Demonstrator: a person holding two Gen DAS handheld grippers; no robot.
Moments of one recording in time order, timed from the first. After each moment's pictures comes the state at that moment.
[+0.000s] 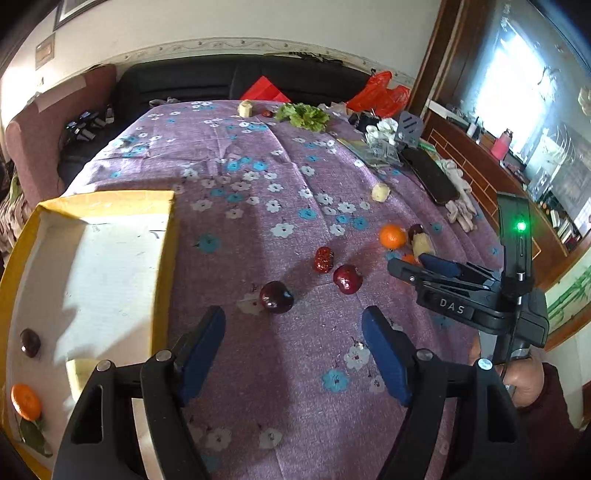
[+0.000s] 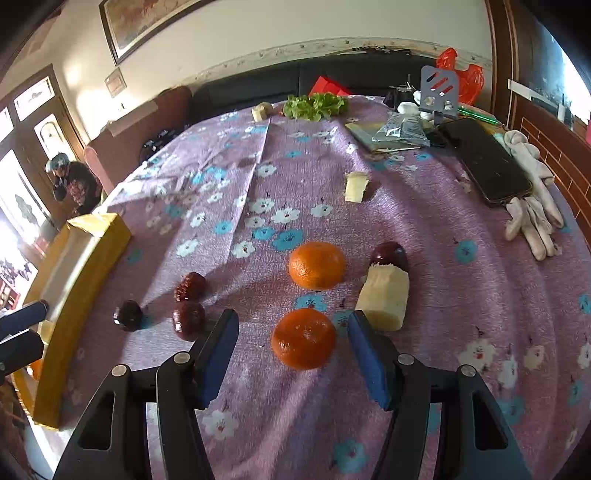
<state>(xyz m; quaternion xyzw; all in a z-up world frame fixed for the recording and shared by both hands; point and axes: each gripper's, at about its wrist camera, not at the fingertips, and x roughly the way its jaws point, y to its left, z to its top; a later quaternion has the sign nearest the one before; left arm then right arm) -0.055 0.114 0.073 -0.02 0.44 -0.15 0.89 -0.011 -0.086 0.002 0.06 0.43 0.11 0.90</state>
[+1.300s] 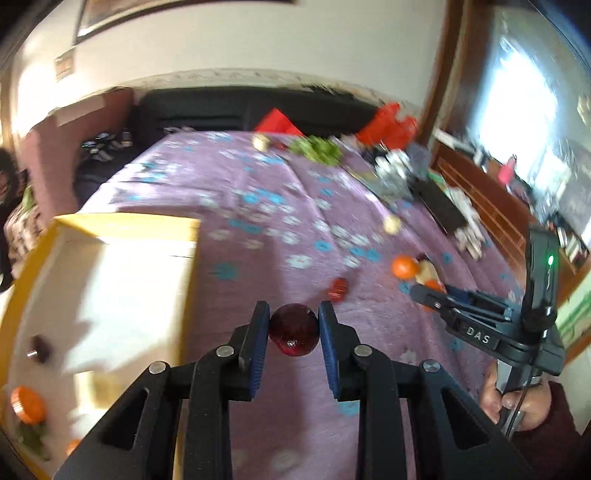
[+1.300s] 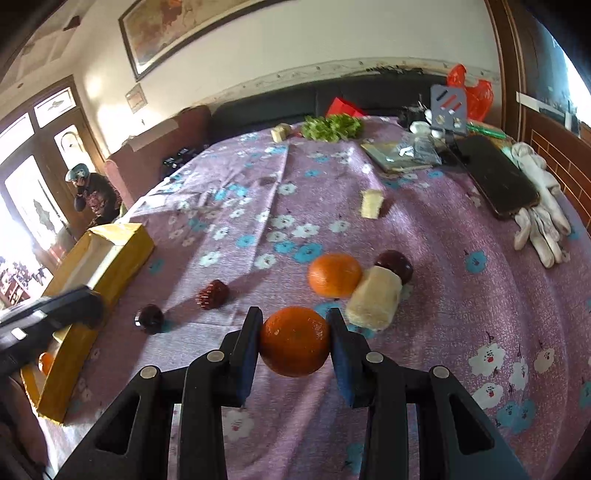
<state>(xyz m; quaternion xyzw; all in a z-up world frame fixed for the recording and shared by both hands) -0.070 0.145 0.085 -0.04 0.37 -0.11 0.92 -0.029 -0.086 0.009 0.08 0.38 0.15 0.91</state>
